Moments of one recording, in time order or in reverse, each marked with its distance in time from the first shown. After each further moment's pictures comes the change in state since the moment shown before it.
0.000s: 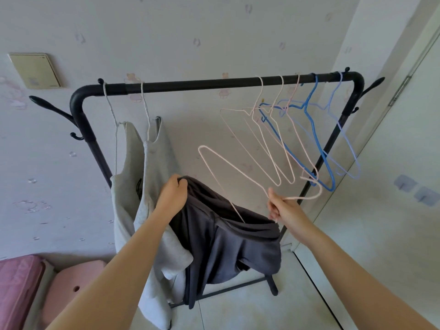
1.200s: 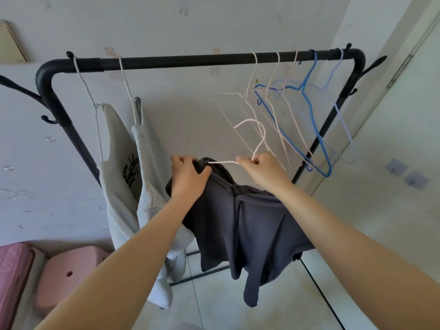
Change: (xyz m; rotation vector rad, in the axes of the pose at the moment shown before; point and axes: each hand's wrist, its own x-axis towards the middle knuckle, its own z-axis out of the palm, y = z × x) left_hand 0.013 0.014 0.062 0.091 0.113 0.146; right_hand 0.034 -0.069 0.020 -0.443 0.155 -0.108
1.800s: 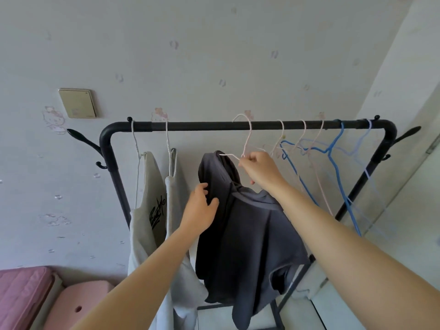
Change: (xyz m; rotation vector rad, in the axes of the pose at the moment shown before) left_hand 0.032 0.024 -0.054 -0.138 -0.042 -0.014; right_hand 0.100 -0.099 -0.005 0.143 -0.033 -0.215
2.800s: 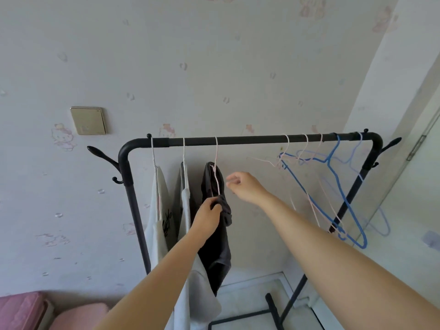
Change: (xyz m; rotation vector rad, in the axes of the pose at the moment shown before) left_hand -0.006 -0.001 -0.031 -0.335 -0.165 -0.107; right_hand -0.006 -0.017 0.058 -0.177 -0.166 0.054
